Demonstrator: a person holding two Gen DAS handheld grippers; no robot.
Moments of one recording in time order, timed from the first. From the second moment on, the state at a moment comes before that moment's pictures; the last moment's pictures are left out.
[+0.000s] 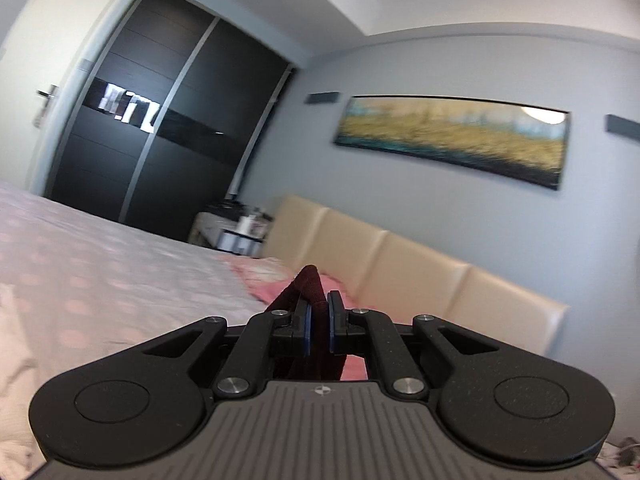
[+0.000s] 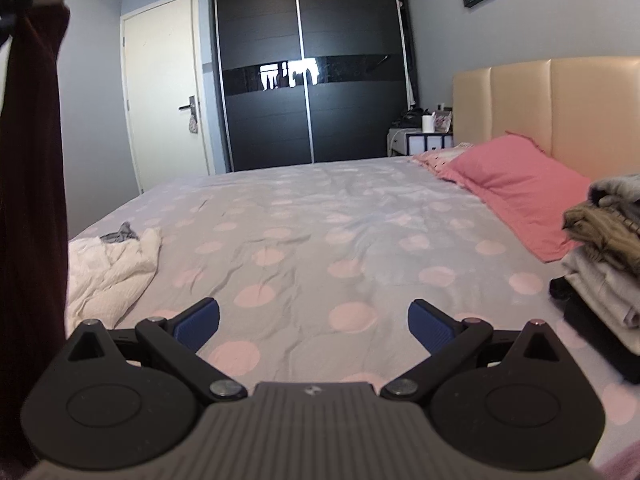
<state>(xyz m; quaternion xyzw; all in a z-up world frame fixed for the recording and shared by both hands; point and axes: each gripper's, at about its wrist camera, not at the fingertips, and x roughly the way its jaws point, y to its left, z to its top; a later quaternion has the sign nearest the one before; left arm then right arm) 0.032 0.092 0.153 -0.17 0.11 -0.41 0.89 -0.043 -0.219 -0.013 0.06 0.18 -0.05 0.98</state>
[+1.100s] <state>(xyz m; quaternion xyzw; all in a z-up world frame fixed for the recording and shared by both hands) 0.104 0.175 -0.083 0.01 0.54 -0.11 0.84 0.119 -0.154 -0.071 -0.06 0.43 0.22 0.87</state>
